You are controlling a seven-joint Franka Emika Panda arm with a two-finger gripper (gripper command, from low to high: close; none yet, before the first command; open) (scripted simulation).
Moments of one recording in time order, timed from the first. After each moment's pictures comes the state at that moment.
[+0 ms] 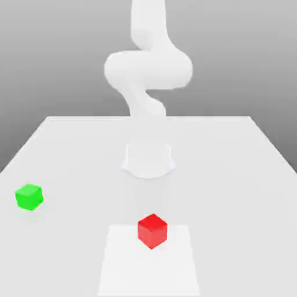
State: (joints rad) arm 0.02 -0.73 -0.02 -2.36 -0.01 2.35 0.74
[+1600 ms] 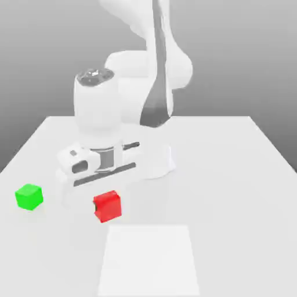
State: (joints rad) arm -0.15 -0.10 -0.31 -2.83 -0.08 2.74 -0.10
